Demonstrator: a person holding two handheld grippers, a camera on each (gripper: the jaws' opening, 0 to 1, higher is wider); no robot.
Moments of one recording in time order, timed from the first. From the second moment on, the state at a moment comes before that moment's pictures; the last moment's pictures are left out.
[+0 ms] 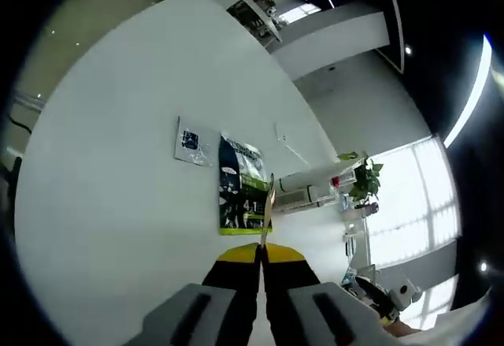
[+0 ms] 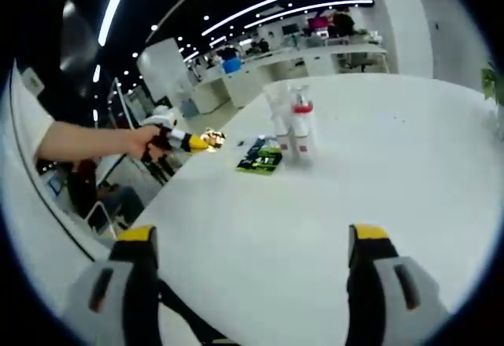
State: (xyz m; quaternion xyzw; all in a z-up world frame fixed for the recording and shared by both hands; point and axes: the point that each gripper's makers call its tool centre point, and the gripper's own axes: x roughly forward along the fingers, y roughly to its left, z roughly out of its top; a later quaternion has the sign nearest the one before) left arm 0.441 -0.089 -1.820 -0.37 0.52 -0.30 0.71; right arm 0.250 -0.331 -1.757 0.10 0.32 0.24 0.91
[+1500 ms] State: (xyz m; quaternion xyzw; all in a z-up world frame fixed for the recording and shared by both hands) left arm 0.460 -0.086 -1.895 -0.34 0.60 -0.24 0.69; right arm 0.250 -0.329 -1.770 0.15 0.36 0.19 0.90
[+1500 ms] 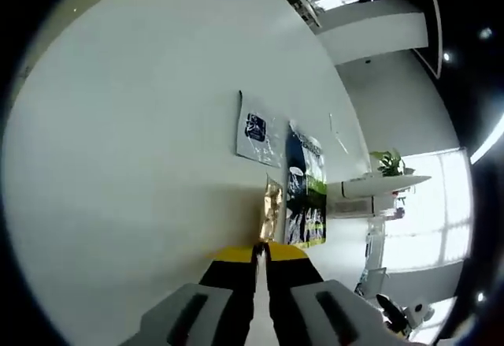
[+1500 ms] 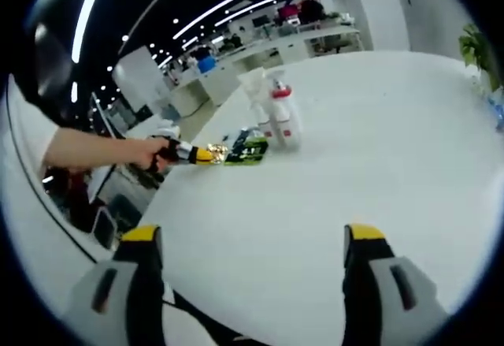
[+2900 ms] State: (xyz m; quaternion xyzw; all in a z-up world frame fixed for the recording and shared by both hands) left arm 0.457 -0.068 -1.859 -0.24 0.57 -0.28 0.74; right arm 0.251 -0.323 -1.768 0.16 0.34 0.20 0.91
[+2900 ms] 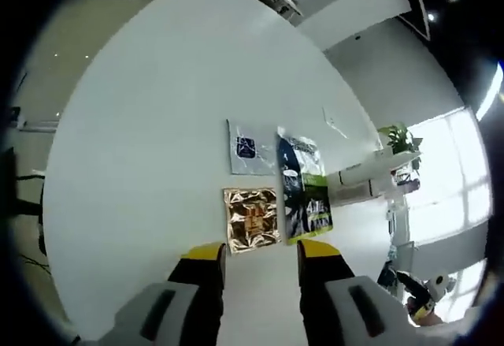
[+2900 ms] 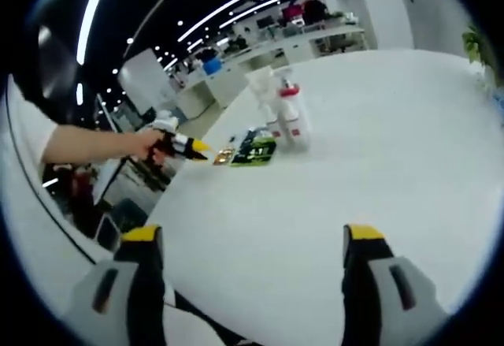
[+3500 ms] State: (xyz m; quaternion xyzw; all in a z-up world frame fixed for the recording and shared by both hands) left arm 0.400 -0.065 -1.750 -0.17 0.35 -0.30 0.87; right arm 0.293 -0.308 -1.742 0.15 0.29 0.27 0.91
